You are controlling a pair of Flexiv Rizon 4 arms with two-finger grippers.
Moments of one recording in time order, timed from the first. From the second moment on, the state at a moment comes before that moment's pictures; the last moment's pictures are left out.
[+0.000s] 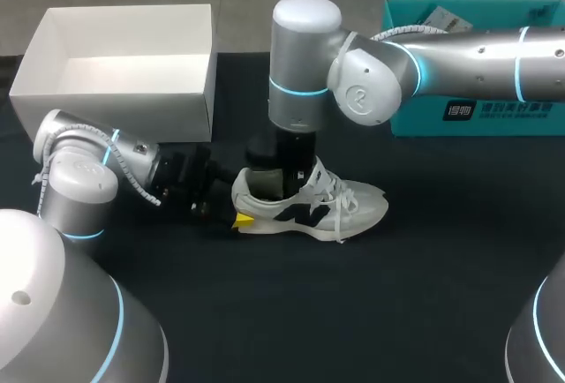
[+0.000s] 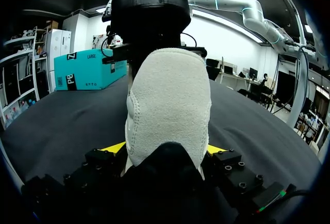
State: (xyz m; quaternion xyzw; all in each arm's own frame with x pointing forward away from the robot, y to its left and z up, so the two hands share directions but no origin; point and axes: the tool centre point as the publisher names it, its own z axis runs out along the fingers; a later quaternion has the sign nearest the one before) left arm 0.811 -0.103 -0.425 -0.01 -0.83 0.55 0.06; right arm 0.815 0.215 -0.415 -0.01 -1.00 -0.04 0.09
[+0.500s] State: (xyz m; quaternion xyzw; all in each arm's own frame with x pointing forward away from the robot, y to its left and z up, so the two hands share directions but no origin) left arm 0.810 -0.104 -0.424 -0.01 -0.83 0.55 0.06; right arm 0.813 0.212 -0.410 -0.01 -1.00 -0.04 0.08
